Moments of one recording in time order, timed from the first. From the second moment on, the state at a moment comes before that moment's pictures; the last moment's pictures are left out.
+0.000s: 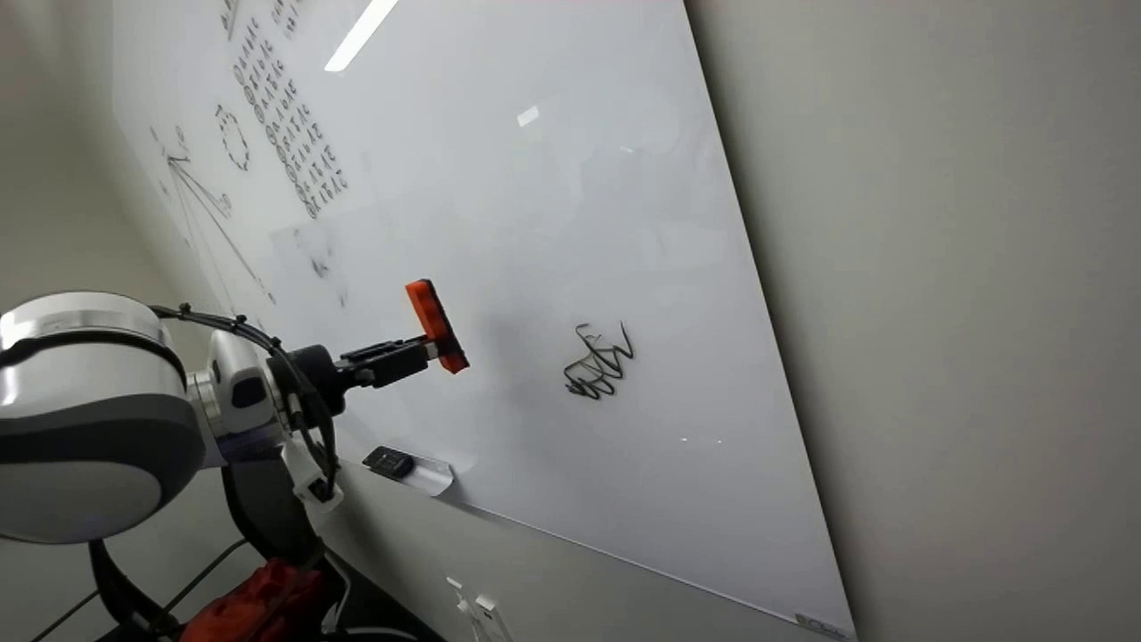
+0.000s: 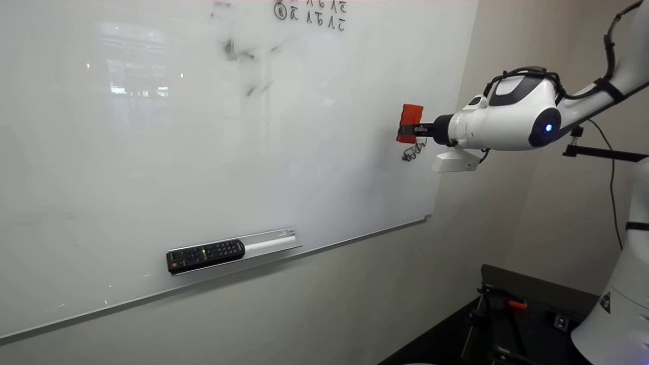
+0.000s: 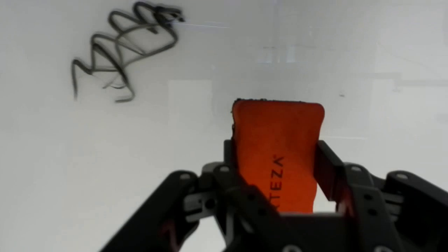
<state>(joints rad) -0.02 -0.53 -0.32 -2.77 -2.43 2.42 2.46</state>
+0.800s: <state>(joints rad) 0.14 -0.39 -0.12 -2.71 -1.92 2.60 1.96</state>
